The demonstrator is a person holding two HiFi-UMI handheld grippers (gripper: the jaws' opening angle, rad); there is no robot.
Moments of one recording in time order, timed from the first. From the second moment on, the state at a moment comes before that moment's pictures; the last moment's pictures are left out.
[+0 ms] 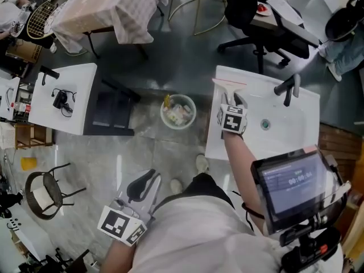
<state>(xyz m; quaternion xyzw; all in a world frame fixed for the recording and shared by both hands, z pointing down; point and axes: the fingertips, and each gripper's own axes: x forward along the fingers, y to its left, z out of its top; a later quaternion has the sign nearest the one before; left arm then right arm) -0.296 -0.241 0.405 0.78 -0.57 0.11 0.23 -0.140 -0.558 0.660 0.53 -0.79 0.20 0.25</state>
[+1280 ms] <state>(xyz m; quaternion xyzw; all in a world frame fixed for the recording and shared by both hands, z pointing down) -0.309 -0.195 0.387 0.82 -0.52 0.06 0.21 -0.099 -0.470 0.594 0.53 -0.79 0.18 0.25</state>
